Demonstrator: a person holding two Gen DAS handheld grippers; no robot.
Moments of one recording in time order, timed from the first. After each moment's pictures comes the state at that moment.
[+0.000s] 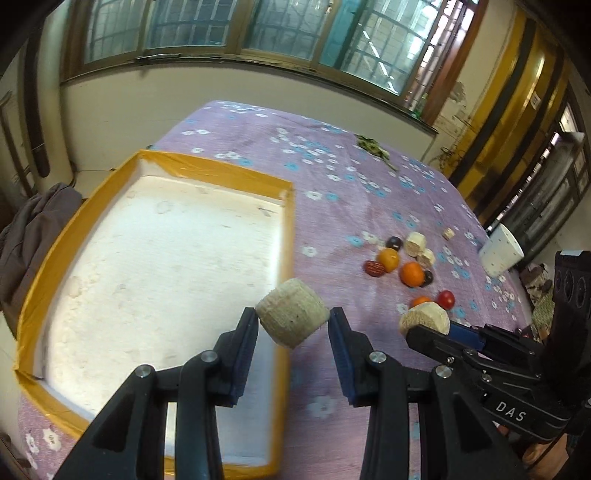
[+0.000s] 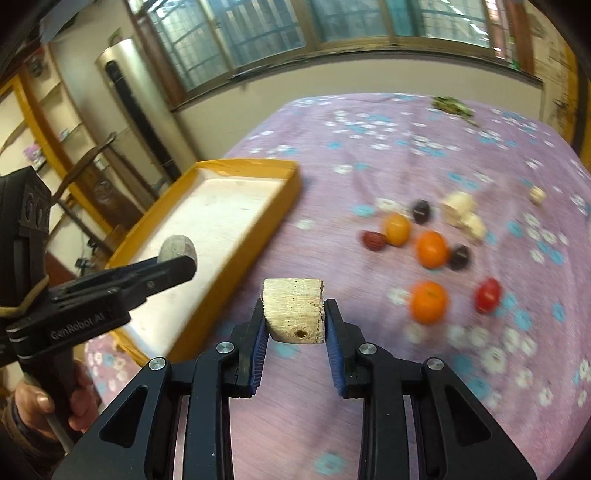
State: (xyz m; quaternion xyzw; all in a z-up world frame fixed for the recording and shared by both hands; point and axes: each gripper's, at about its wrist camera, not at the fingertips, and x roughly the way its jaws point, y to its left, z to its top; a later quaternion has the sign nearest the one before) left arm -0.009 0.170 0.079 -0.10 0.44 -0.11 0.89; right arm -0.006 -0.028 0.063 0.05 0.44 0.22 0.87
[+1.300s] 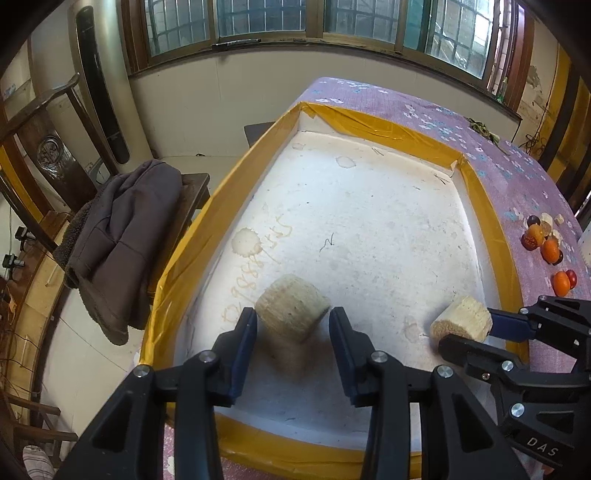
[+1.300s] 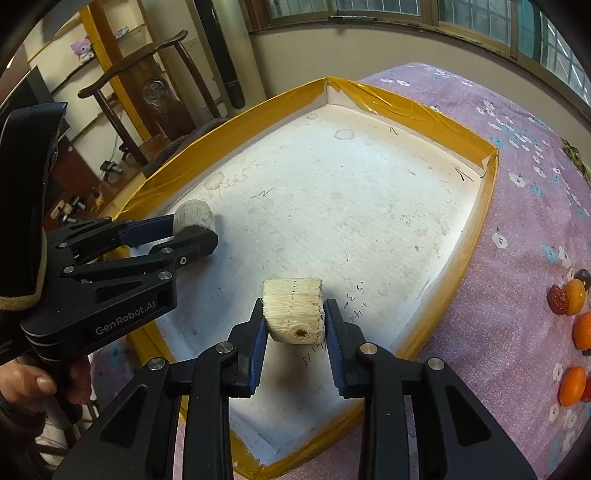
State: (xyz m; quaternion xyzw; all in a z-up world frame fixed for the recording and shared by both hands) left arm -0.017 0.274 0.022 -0.03 0.47 0.04 0.88; right arm 0.011 0.122 0.009 -0.09 0.48 0.31 0.82
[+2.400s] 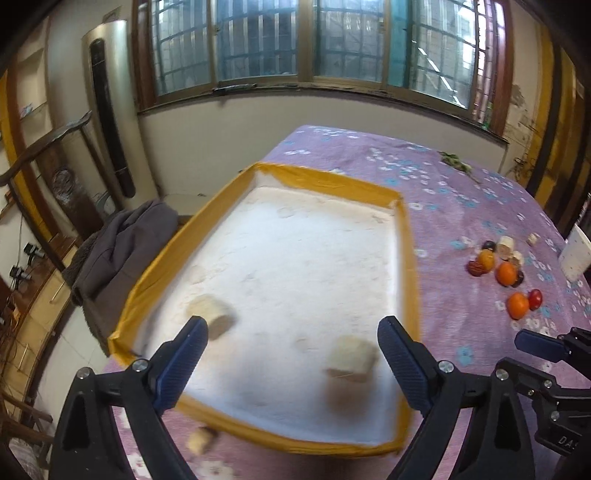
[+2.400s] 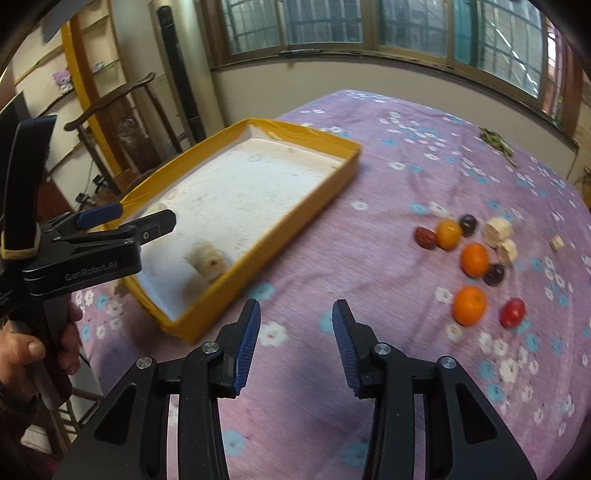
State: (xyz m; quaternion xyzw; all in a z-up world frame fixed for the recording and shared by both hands) left arm -0.046 0.192 0.069 -0.02 0.39 0.05 0.92; right arm -0.034 -0.010 0.046 -0.05 0.43 0.22 0.87
